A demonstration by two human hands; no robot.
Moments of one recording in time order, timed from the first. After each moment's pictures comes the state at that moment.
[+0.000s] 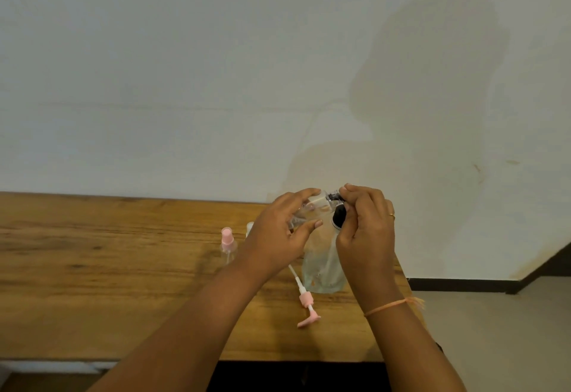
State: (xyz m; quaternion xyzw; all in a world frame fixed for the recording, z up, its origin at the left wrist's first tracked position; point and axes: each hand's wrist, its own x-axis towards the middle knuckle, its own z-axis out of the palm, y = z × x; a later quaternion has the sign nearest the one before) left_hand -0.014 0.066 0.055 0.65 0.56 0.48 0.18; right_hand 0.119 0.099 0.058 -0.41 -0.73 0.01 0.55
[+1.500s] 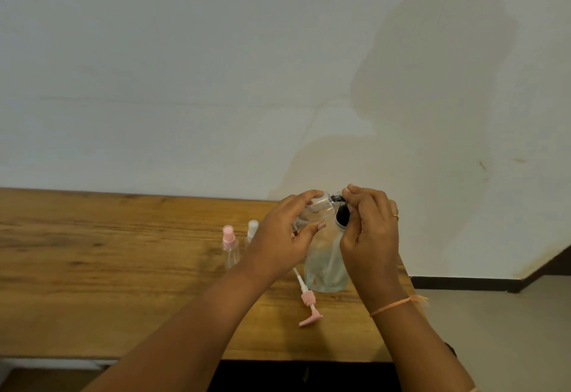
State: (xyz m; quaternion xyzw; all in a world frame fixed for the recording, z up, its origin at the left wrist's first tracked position) left_hand -0.012 0.068 0.047 0.64 0.56 0.49 0.18; right_hand 0.122 0.103 0.050 -0.40 -0.74 -0.01 0.54
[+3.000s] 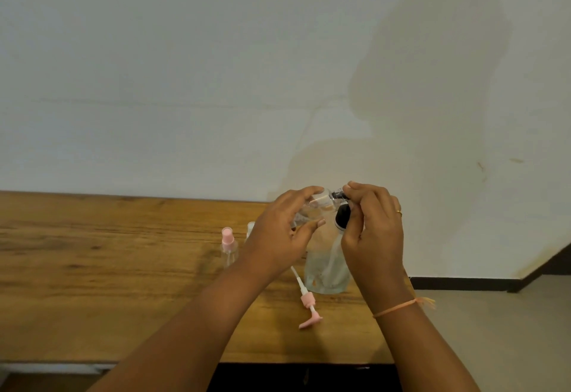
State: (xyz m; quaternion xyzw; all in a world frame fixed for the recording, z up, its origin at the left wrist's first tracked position) left_hand -0.015 0.067 0.053 0.66 0.55 0.49 0.15; right_hand 0.124 0.100 0.060 -0.42 -0.74 -0.01 0.53
